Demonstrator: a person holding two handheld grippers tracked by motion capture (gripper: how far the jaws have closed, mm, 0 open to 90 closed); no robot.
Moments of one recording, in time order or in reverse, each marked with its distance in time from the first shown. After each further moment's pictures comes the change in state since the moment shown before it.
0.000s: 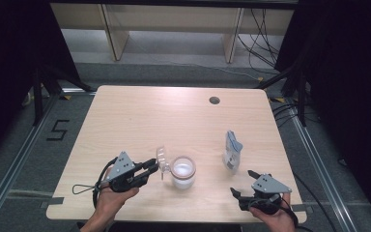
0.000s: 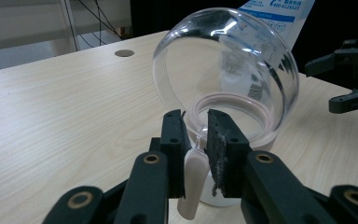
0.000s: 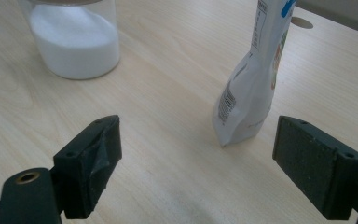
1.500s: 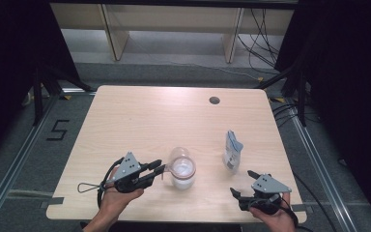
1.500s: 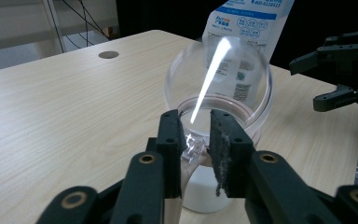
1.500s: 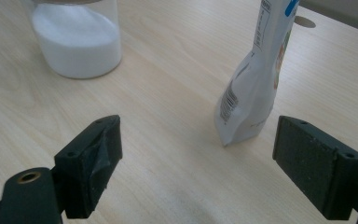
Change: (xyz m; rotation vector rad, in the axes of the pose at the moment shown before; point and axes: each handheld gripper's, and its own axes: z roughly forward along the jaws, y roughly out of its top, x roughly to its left) left arm -0.009 0.002 0.009 0.005 -0.049 0.017; right arm 0.000 0.000 0.000 -0.003 0.000 -0.006
